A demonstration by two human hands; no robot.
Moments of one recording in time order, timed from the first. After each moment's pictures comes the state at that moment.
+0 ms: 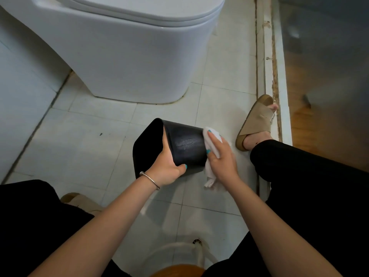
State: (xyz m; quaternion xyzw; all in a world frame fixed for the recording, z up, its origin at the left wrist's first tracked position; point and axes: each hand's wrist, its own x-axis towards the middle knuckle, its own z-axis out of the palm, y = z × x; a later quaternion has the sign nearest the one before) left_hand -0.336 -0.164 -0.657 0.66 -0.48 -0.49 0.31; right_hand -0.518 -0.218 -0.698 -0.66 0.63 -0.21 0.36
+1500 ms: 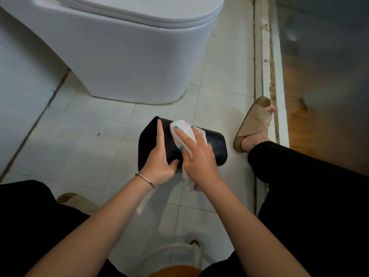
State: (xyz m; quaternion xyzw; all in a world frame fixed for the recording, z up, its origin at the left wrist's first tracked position) left_hand -0.326 -0.165 -0.649 0.67 -0.55 -0.40 0.31; right_hand -0.459 -0.197 -0.652 -0.77 0.56 -0.16 0.26
